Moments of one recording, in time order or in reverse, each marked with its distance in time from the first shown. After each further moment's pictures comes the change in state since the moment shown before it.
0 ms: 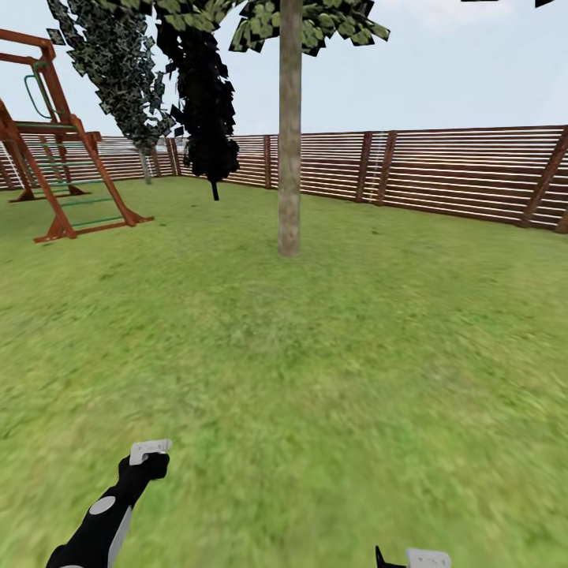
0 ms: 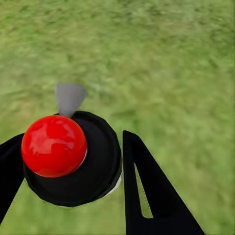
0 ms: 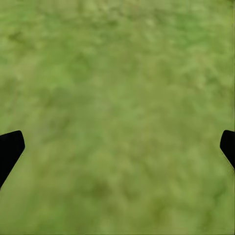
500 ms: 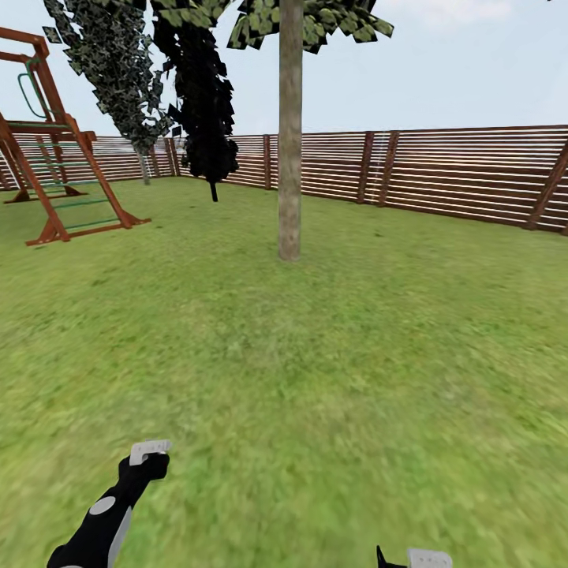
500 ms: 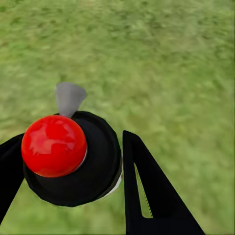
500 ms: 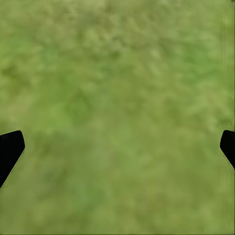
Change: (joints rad) left arm 0.000 0.000 0.000 0.003 0.000 -0.001 0.001; right arm 0.000 -0.003 0.000 0.000 0.000 0.000 -0.001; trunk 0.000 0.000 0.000
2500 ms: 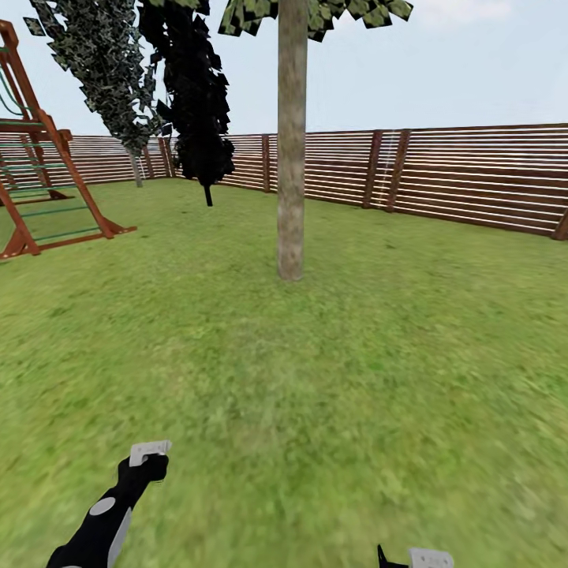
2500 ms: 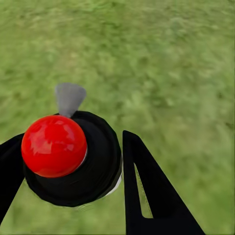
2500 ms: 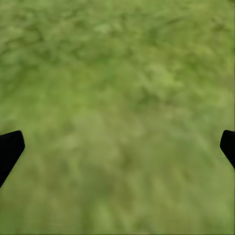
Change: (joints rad) left arm 0.000 0.002 -0.001 0.006 -0.001 0.001 0.008; right arm 0.000 -0.002 -0.002 -0.003 -0.003 -0.001 -0.003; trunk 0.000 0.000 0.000
